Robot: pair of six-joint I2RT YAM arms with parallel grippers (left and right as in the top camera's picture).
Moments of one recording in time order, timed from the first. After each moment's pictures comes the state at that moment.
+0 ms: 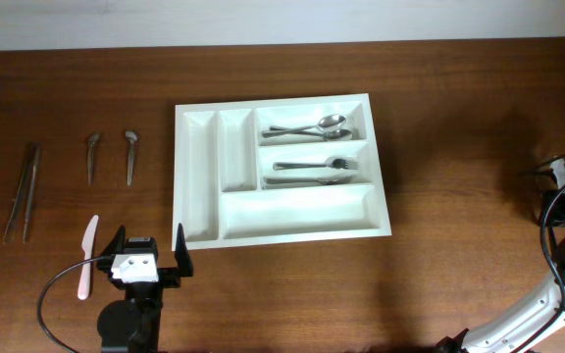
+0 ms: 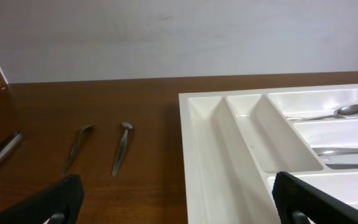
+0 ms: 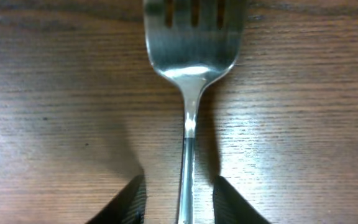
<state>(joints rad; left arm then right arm) -0.03 0.01 0.05 -0.16 -0.06 0.02 -0.78 2.20 1.63 -1.03 0.05 -0.73</state>
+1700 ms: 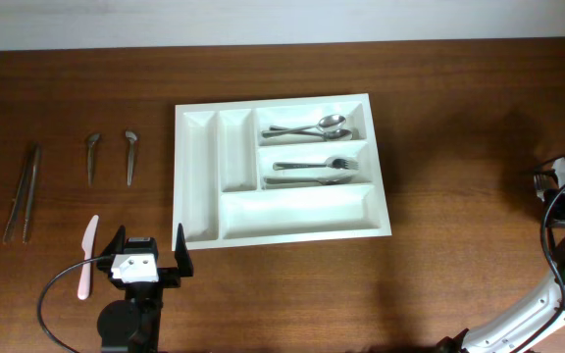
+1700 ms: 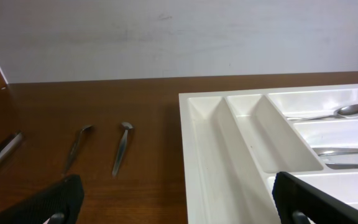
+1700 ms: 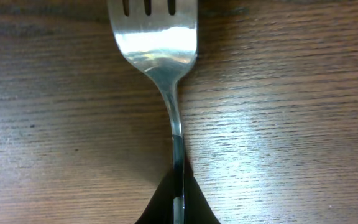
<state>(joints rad) -0.03 0.01 0.05 -0.16 -0.06 0.02 -0.78 2.21 1.63 -1.02 0.05 -0.67</state>
